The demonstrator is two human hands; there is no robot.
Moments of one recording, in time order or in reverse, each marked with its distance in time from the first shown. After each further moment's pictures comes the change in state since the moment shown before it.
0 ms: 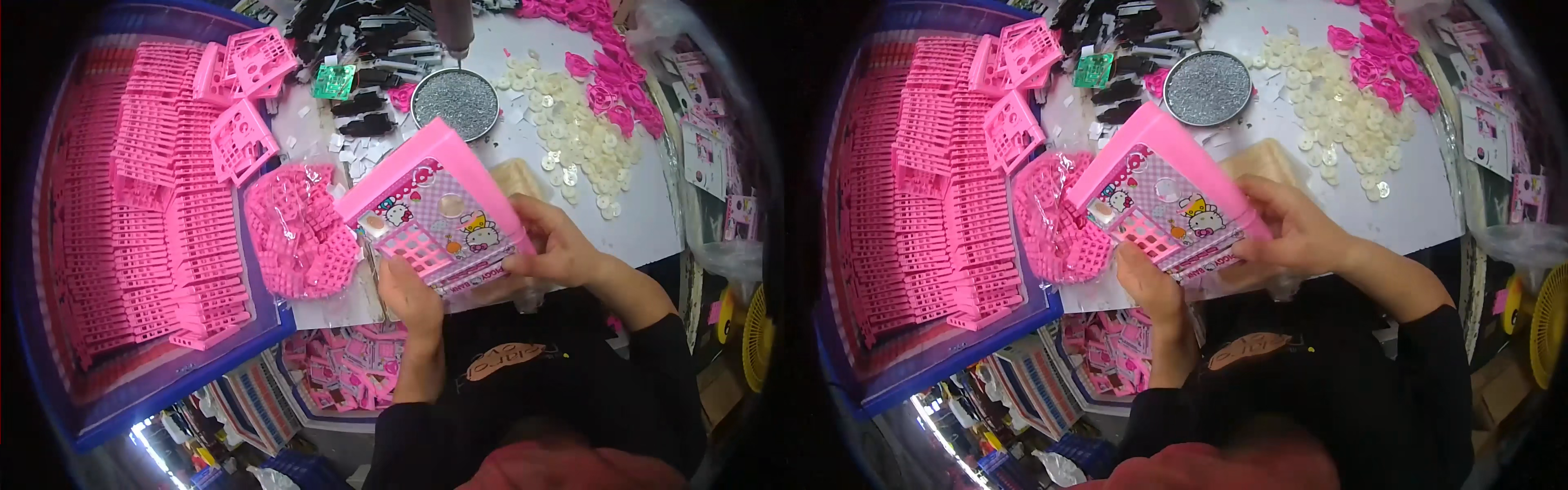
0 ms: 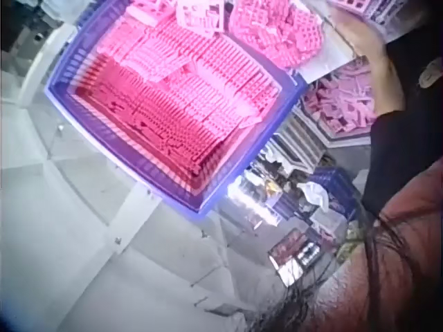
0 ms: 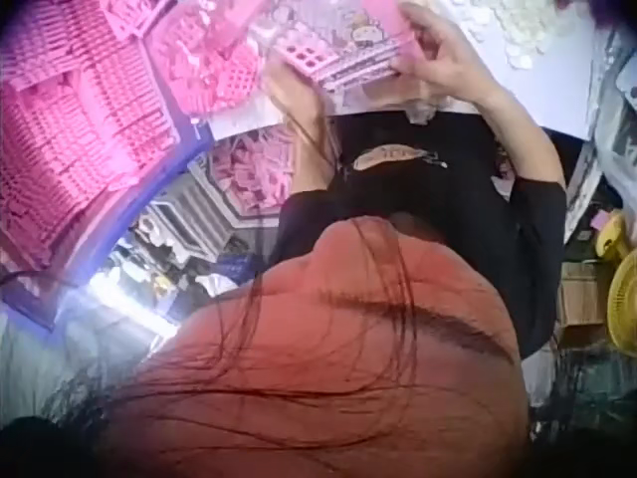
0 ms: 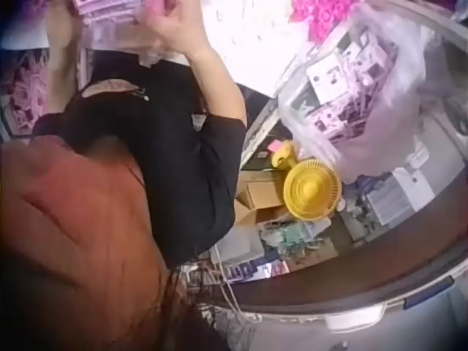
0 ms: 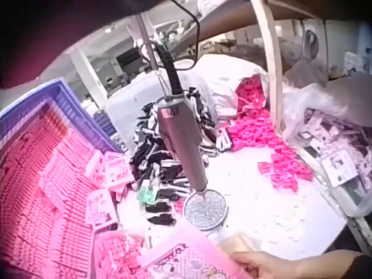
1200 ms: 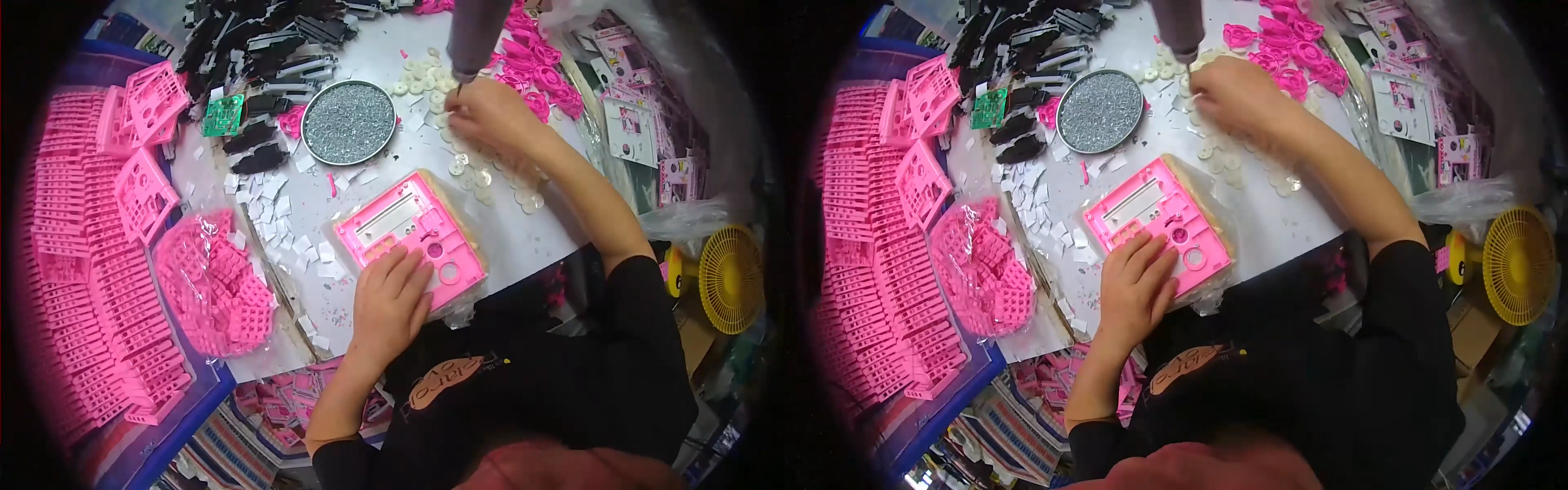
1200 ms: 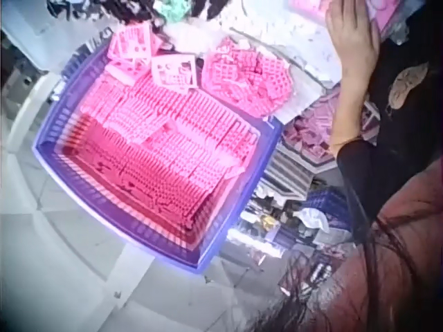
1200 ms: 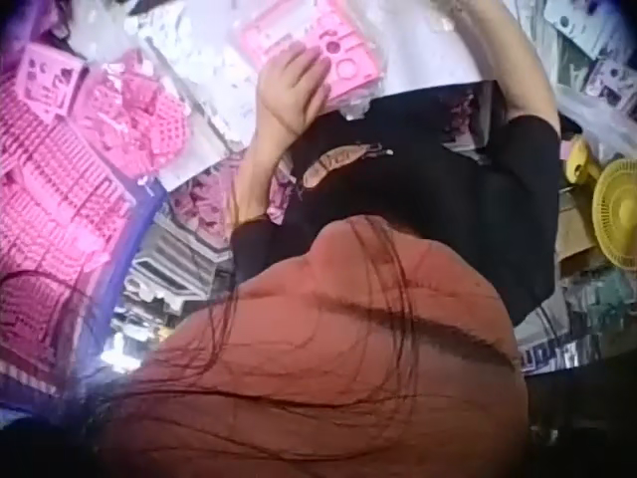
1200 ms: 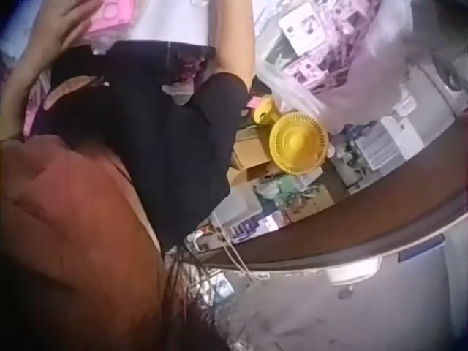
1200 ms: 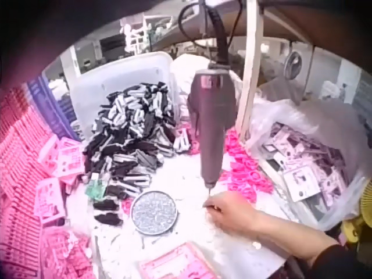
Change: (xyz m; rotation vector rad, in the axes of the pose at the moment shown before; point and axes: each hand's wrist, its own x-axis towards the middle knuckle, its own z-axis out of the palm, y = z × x) left_hand 0.005 -0.017 0.024 0.668 -0.949 0.572; right_hand 0.060 -0.048 -0.155 -1.717 0.411 -0.170
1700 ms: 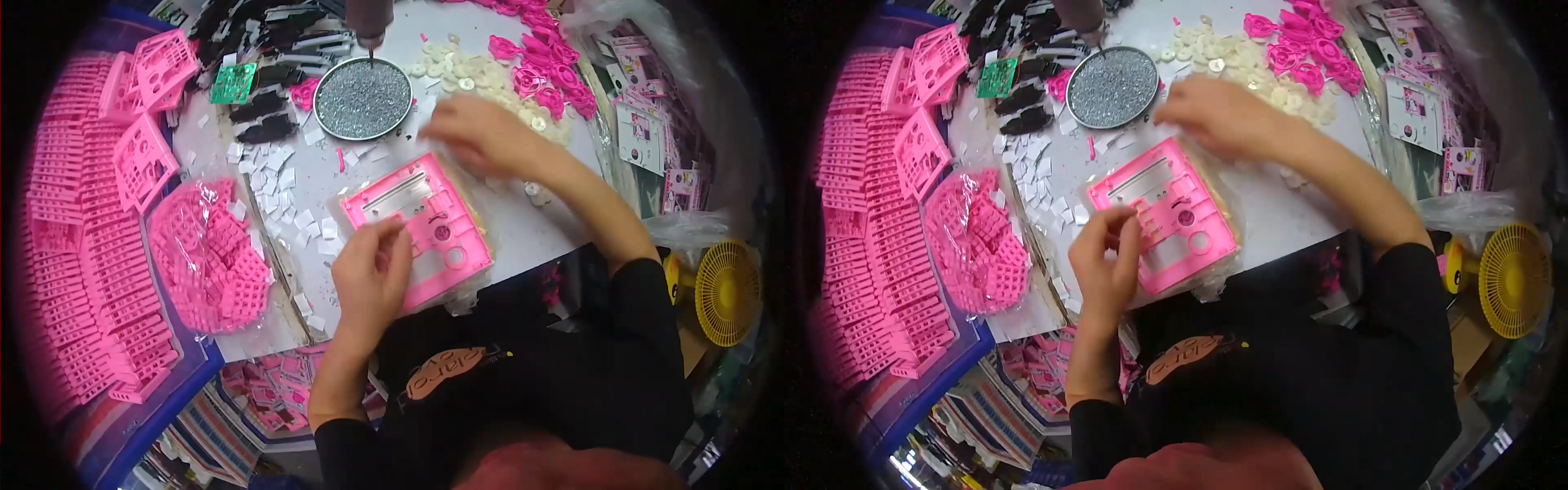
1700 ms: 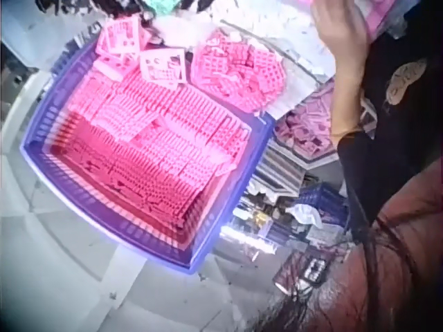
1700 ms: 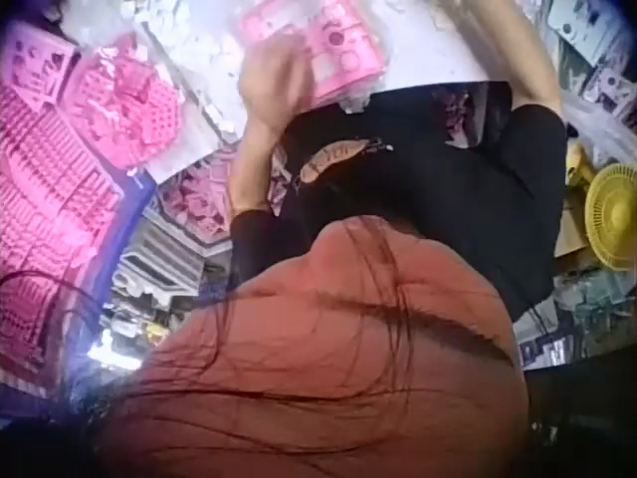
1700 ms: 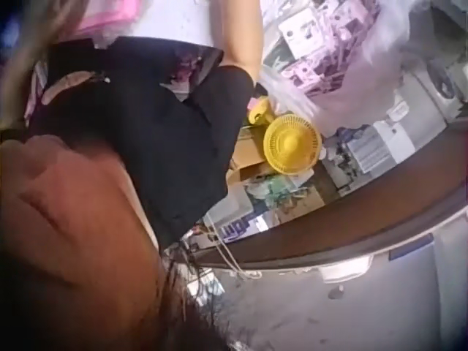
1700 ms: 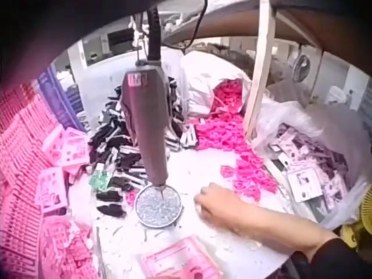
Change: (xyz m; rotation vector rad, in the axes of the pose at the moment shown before) left_hand 0.018 0.004 -0.009 -0.410 0.312 -0.419; right_hand -0.007 -0.045 0.003 0.184 -0.062 -0.410
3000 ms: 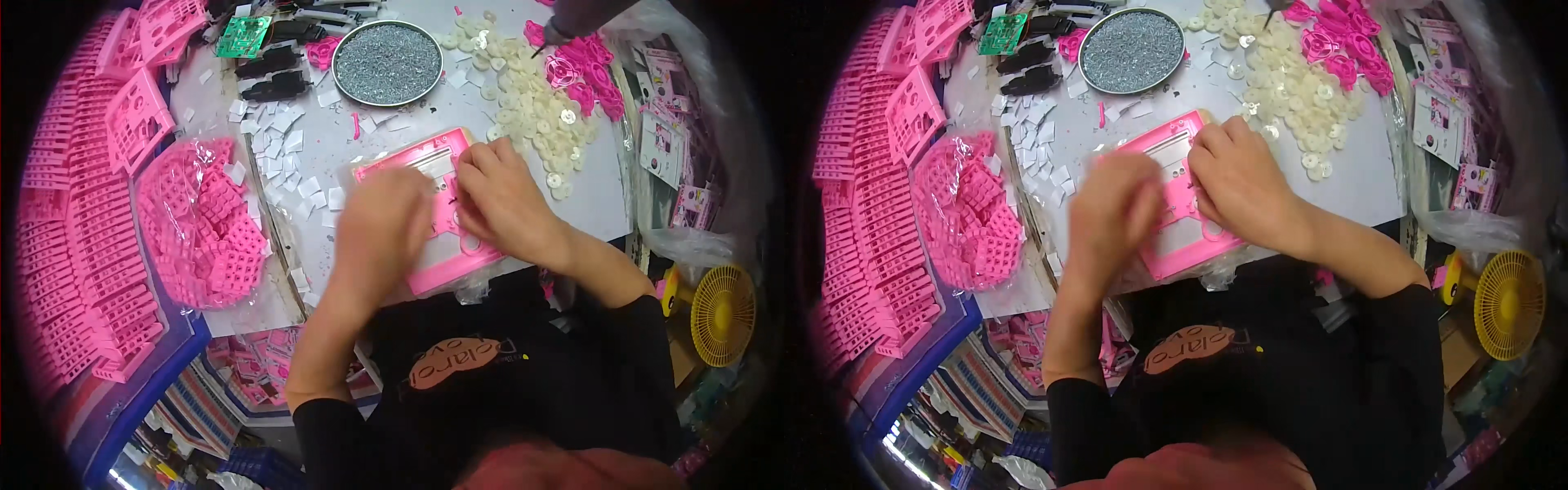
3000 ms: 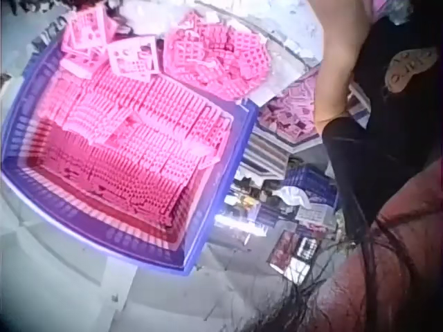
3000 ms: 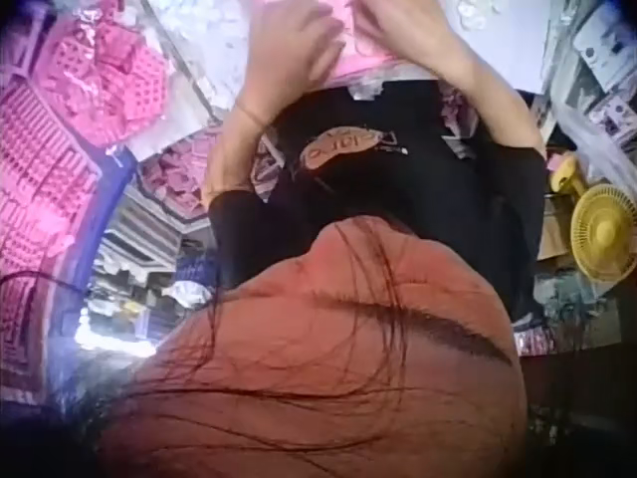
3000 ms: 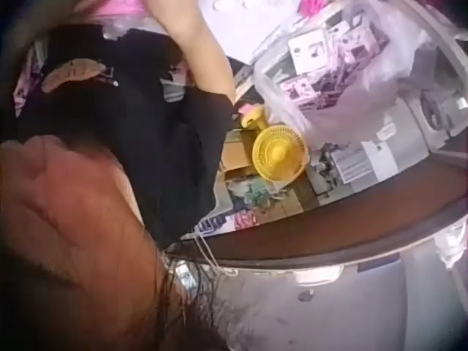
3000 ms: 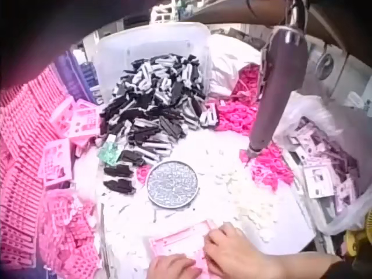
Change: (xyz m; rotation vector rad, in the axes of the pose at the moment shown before) left_hand 0.035 -0.019 -0.007 0.290 -0.061 0.310; right_hand -0.033 -0.091 0.032 -0.062 -0.033 0.249
